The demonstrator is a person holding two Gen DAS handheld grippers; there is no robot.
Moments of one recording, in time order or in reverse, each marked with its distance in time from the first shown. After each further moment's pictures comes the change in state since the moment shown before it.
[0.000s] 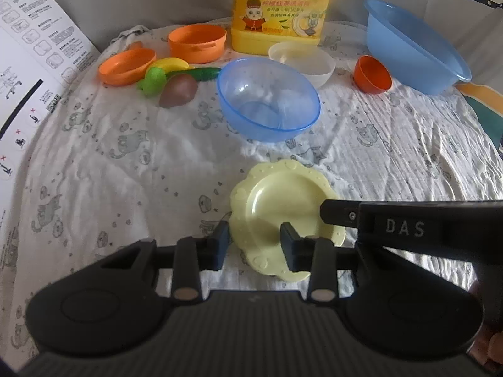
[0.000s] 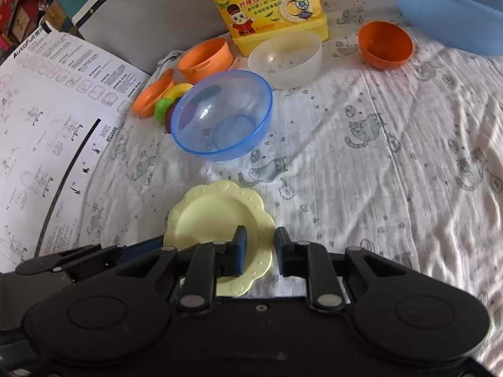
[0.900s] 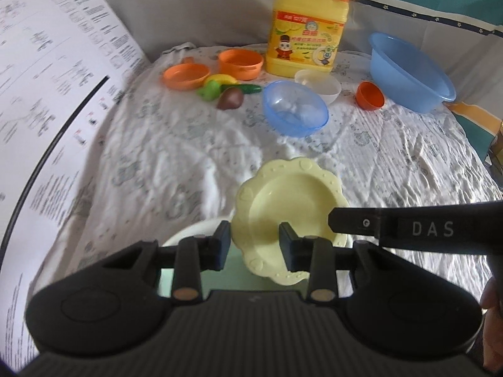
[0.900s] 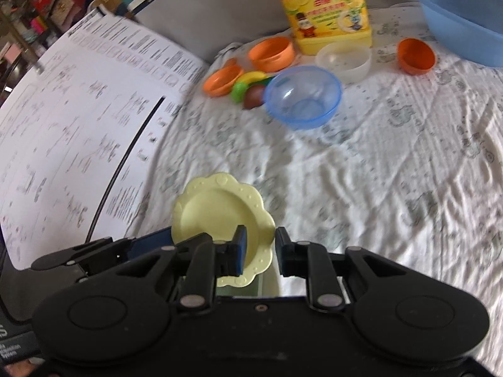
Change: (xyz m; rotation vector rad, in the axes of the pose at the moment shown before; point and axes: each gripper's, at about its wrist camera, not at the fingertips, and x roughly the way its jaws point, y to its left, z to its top) left arm -0.117 0.032 -0.055 -0.072 -0.068 0.043; right arm -0.087 0.071 -0.048 -0.085 0.044 0.086
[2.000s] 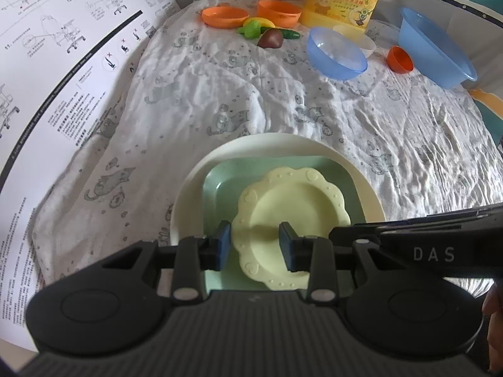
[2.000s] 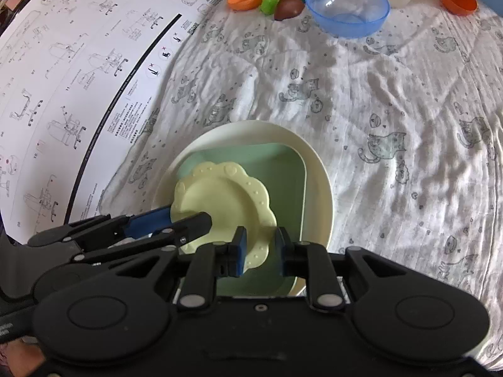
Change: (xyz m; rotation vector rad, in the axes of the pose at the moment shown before) left arm 0.014 0.044 -0.054 -0.083 0.125 0.009; right arm 0.051 0.028 -0.045 -0.054 0.205 -0.004
